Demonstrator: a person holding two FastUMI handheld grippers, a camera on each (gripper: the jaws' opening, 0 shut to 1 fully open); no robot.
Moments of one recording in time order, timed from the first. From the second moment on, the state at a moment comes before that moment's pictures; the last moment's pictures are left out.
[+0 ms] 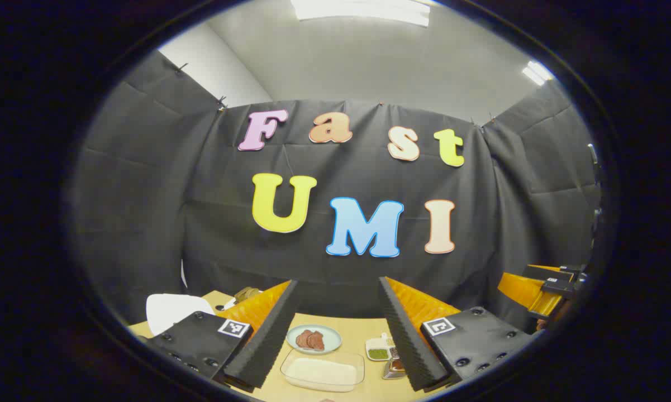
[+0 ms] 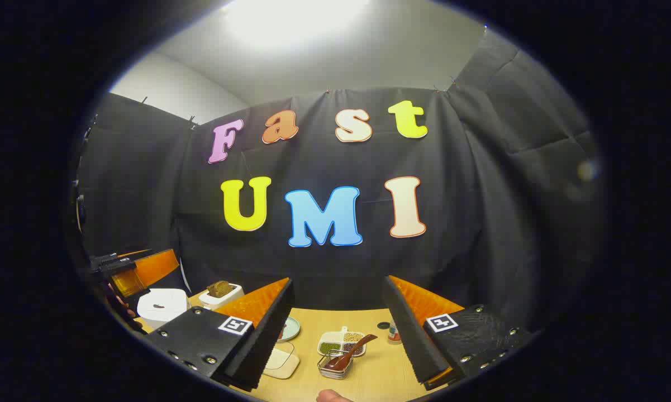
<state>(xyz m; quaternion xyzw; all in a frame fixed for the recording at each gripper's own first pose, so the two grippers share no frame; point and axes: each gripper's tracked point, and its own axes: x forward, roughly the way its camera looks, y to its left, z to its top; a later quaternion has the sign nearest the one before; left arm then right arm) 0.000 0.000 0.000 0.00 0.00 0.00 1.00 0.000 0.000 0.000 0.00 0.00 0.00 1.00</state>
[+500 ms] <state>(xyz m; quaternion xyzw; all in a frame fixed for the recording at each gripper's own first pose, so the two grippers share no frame) 0.023 0.043 0.008 -0.01 0.00 -0.05 1.00 0.009 0.026 0.003 0.01 -0.01 -0.06 1.00</state>
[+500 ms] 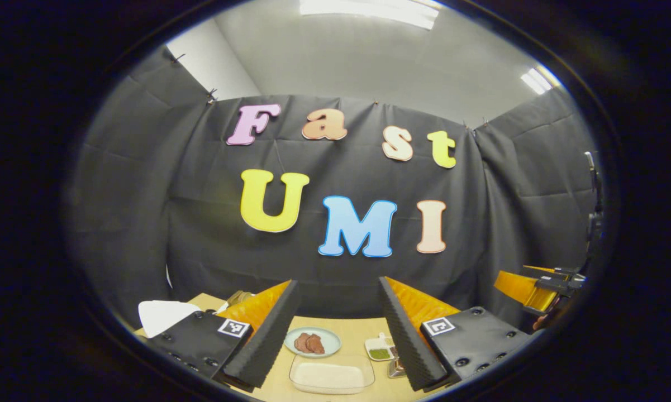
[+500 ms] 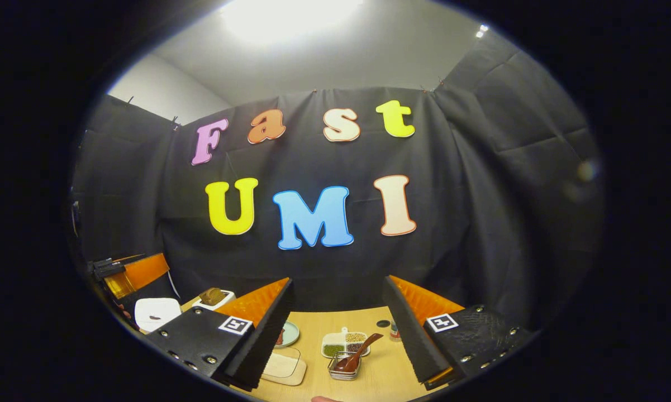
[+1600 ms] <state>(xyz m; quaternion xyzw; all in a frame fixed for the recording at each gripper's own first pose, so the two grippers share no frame) 0.028 0.169 -0.024 0.04 0.03 0.03 1.00 0.031 0.090 -0.026 -0.01 0.02 0.00 1.00</state>
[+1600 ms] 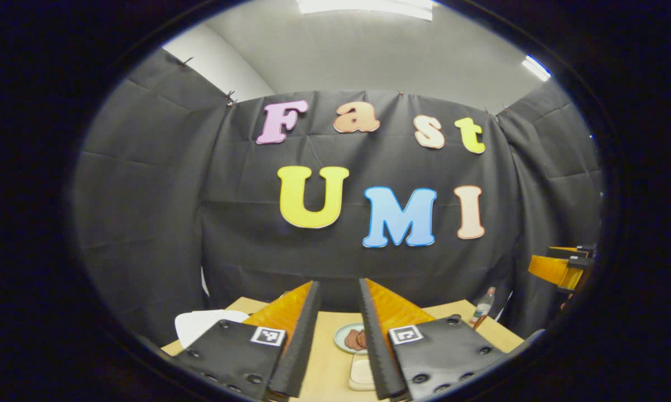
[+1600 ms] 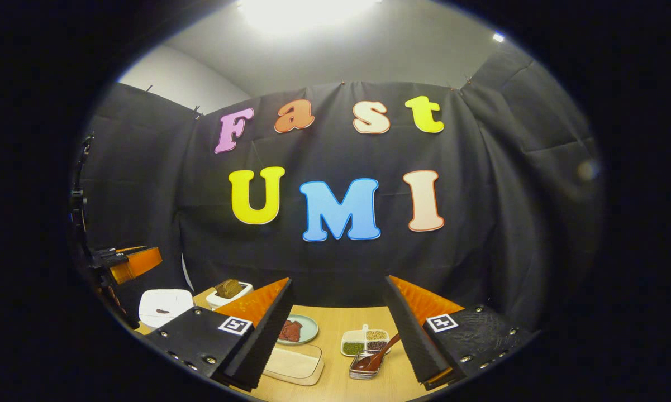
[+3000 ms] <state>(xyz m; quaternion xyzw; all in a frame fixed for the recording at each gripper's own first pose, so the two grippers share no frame) 0.041 0.382 -0.268 -0.06 0.32 0.16 0.93 0.043 0.094 -0.080 -0.03 0.10 0.00 0.99</state>
